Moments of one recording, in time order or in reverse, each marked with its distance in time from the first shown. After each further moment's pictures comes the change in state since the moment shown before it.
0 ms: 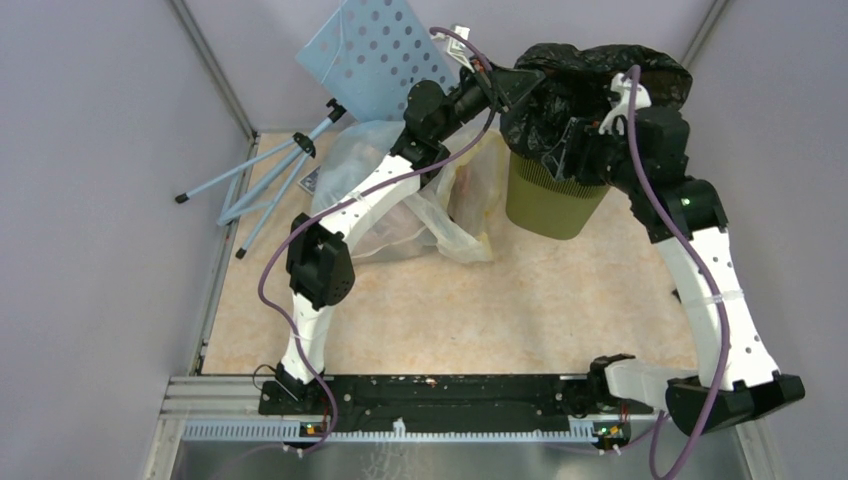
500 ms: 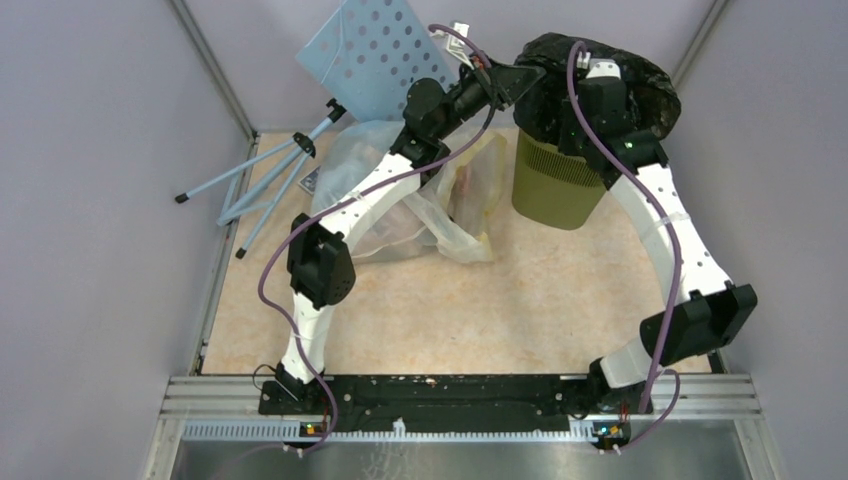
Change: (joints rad) left arm 0.000 0.006 0.021 -0.006 -0.004 -0.003; right arm 0.026 0.291 0.157 0.022 0.383 -0.053
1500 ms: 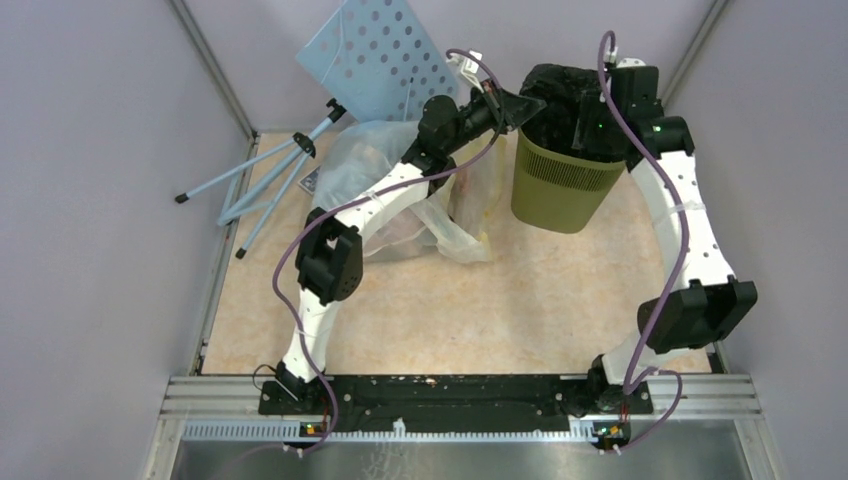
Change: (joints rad) left arm 0.000 0.067 -0.071 0.006 0.031 -0.055; right arm -0.158 0.097 0.109 -0.141 -0.126 -0.031
